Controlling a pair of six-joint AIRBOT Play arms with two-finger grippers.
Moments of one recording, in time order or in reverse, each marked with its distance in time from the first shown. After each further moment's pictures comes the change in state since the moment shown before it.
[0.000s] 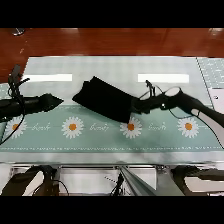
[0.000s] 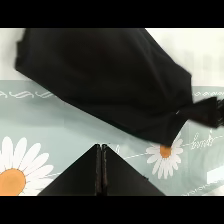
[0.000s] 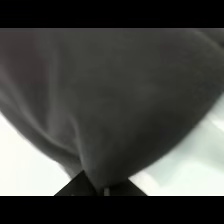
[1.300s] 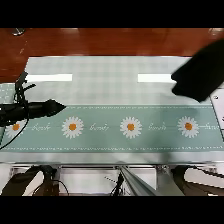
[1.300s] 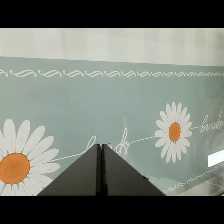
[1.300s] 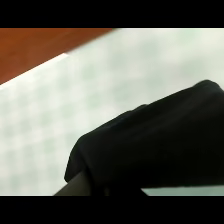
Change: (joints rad) left arm 0.000 -0.002 -0.058 0.000 -0.021 0.044; right arm -0.721 0.115 1.044 -0.501 0.651 0.473
